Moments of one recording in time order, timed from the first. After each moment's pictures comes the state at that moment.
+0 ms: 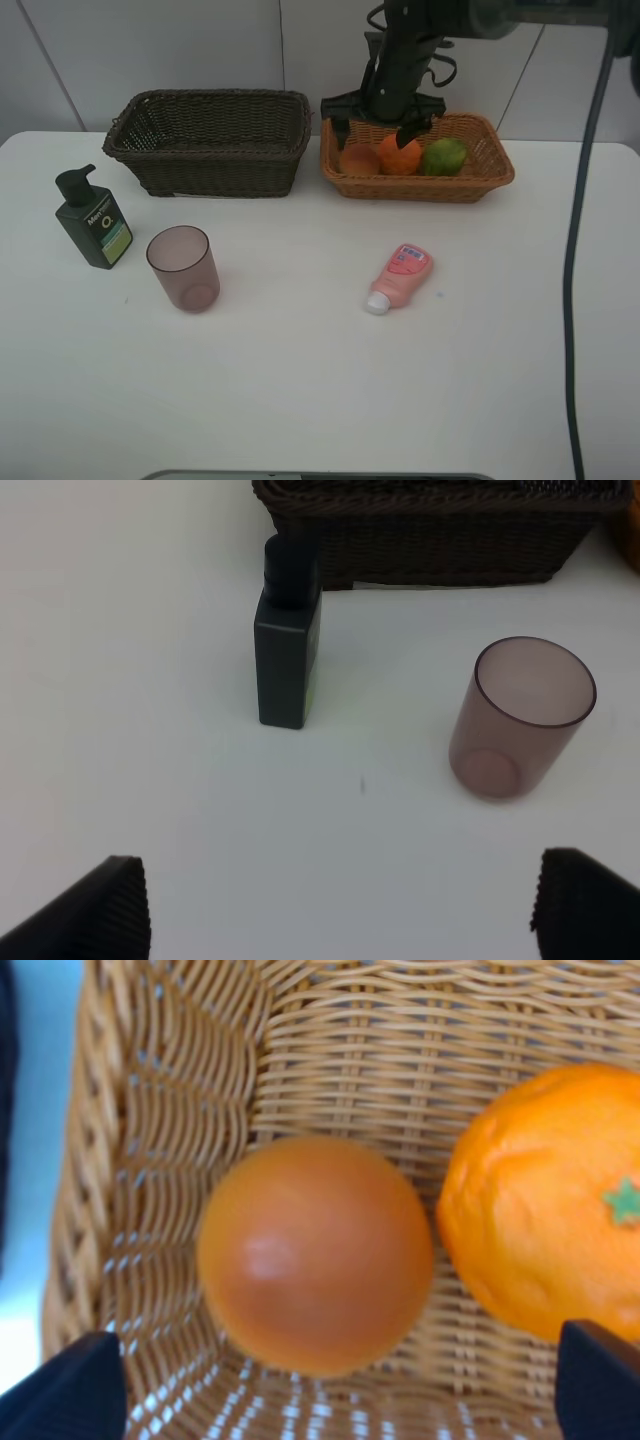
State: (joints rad) left arm -0.08 -0.01 -0.50 -0.01 1.06 -0.02; right arm 0.45 2.27 -1.92 -0.19 0.93 0.38
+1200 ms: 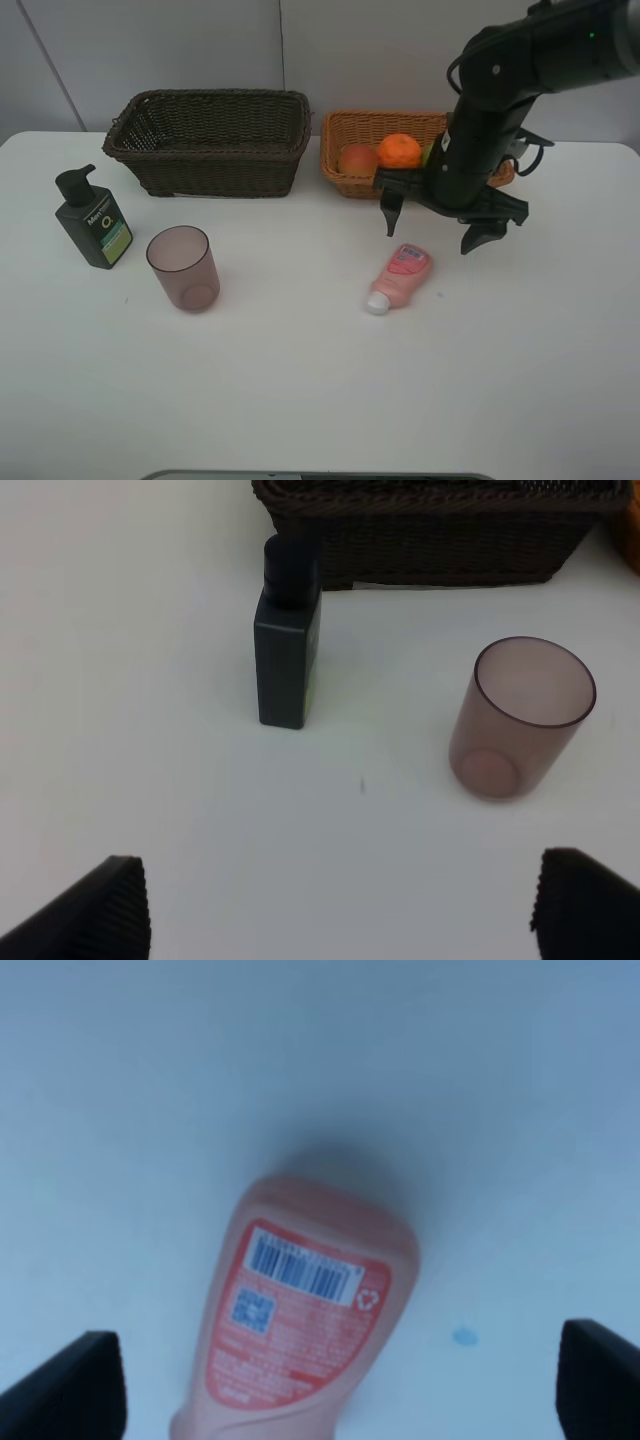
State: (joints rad) left arm -0.08 -0.01 -0.50 -0.01 1.06 -0.02; right arm 0.47 1.85 -1.16 -0.12 0.84 0.80
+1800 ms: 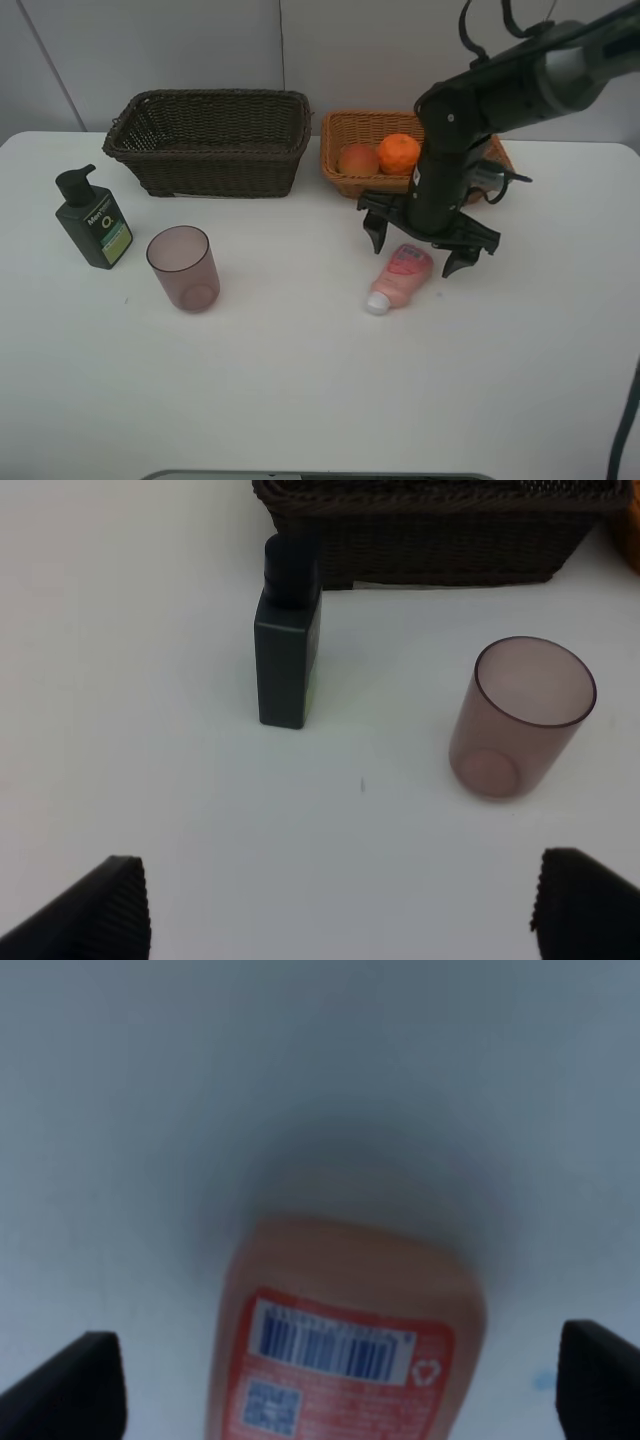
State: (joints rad) left arm -0.08 -0.01 -0.50 -0.01 1.06 -0.02; right arm 0.52 1.99 -1.17 -0.18 0.77 1.03
